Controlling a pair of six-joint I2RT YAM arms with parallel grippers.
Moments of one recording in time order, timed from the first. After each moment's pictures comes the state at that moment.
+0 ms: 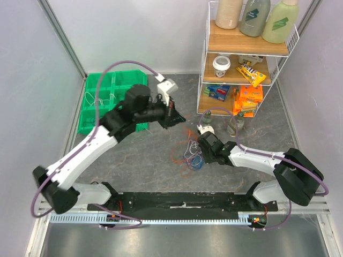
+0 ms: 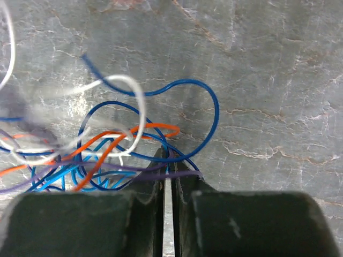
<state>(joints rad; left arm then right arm) -0.73 1.33 1.30 -0.43 0.44 -0.24 0.80 1.38 0.63 -0.30 0.26 0.40</state>
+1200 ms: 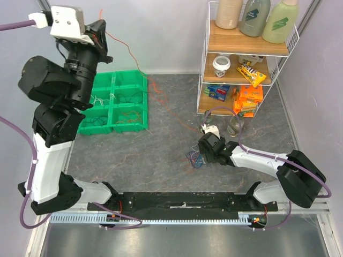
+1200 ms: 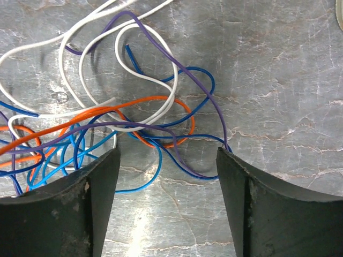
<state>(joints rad) -0.73 1.32 2.17 -0.39 -0.49 0.27 0.80 1.35 0.63 -0.39 0.40 0.45</state>
